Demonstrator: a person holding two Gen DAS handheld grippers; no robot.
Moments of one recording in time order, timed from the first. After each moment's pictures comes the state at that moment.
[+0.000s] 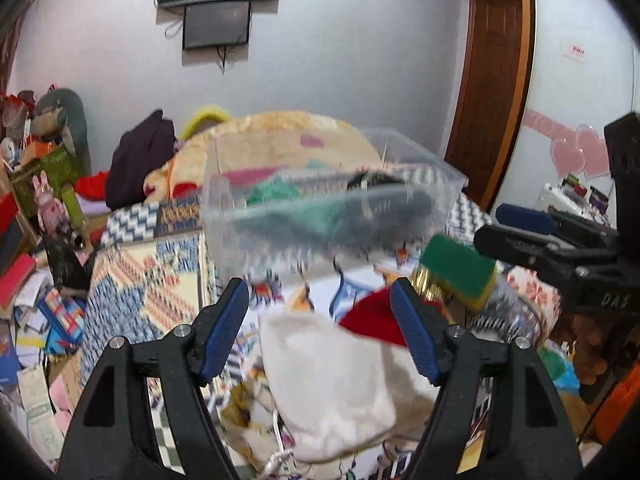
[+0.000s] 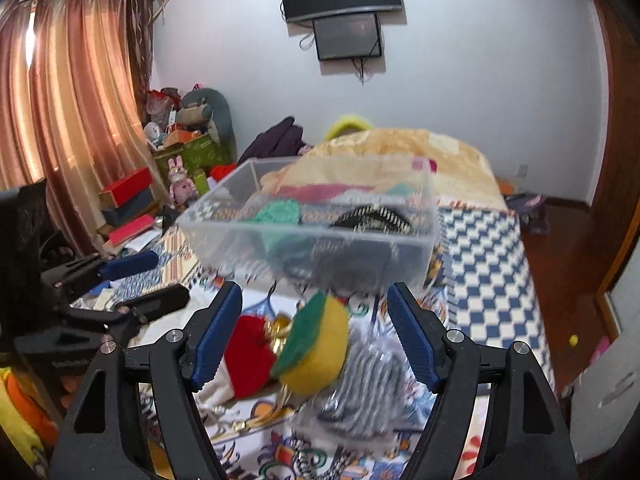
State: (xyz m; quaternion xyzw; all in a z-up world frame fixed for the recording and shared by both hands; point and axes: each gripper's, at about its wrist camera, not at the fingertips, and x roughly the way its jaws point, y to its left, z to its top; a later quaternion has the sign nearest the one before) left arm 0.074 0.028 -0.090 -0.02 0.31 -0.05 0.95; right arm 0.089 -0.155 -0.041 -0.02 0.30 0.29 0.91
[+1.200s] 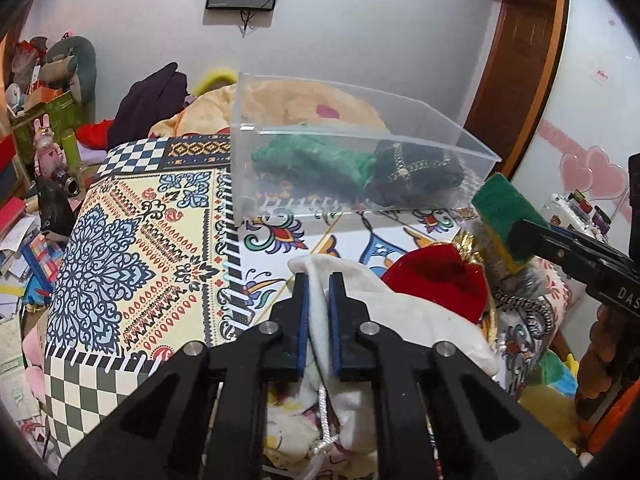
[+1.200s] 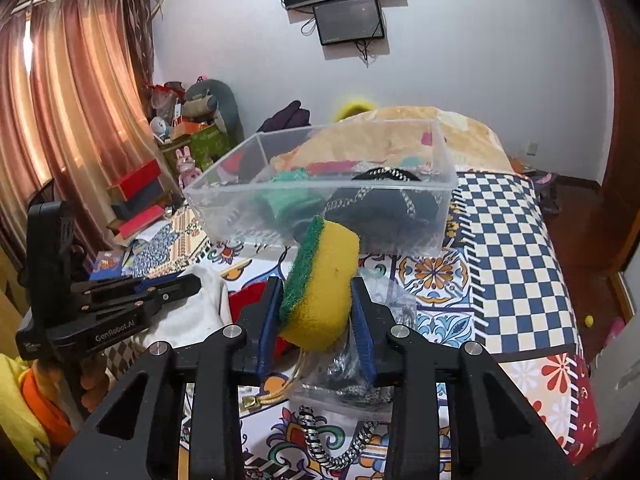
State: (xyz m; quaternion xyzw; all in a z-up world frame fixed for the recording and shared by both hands) left arm 0.075 0.051 -0.126 -0.09 0.34 -0.04 0.93; right arm 0.079 -0.161 -0.058 0.00 0.32 0.31 0.90
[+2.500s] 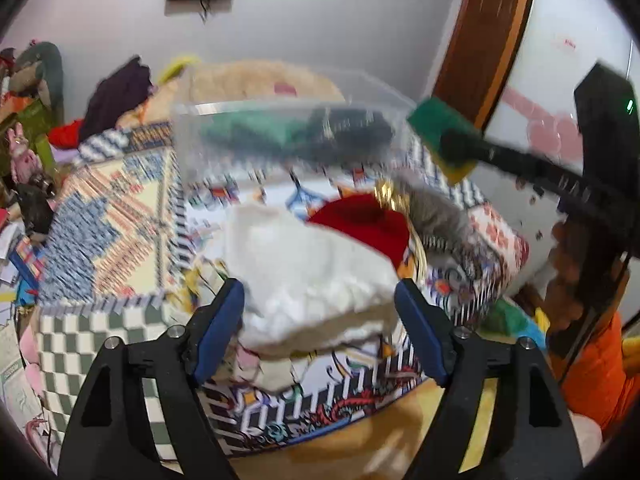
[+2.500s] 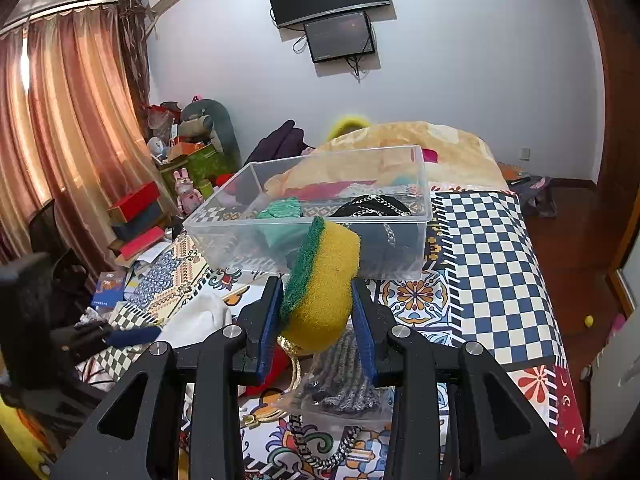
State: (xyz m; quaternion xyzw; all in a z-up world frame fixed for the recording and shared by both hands) left arm 0.040 0.012 -0.120 -0.06 0.39 -0.11 0.91; right arm 0.081 -0.173 -0.040 0.02 0.30 0.30 0.90
